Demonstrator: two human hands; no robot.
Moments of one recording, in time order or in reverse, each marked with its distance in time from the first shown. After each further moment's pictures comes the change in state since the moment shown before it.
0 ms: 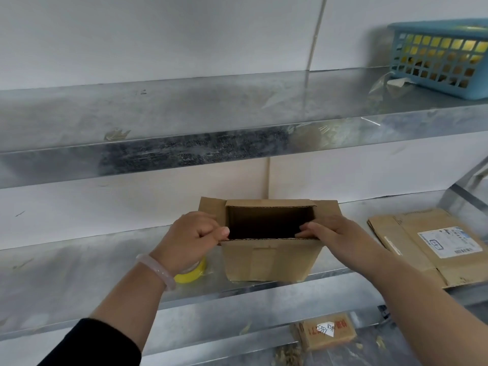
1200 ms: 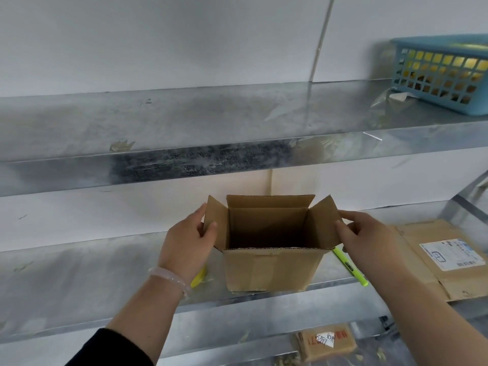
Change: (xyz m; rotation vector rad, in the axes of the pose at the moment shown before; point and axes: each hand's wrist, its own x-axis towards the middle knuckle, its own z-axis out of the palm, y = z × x) left_hand -0.006 0.031 0.004 0.006 0.298 -0.319; right_hand -0.001 0.008 -0.018 -0.125 0.371 0.200
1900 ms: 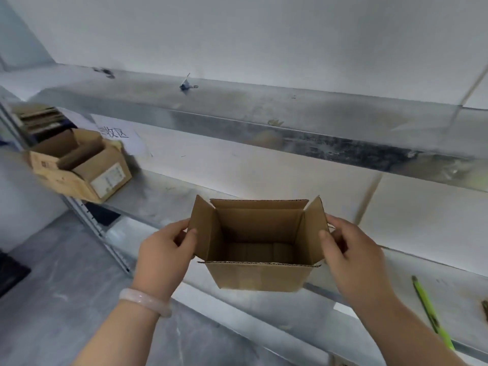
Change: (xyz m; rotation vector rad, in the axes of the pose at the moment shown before) left_hand -0.179 -0.038 -0.105 -0.065 0.557 -0.443; right_hand -0.086 -0.095 0.051 0.216 -0.323 -0.565
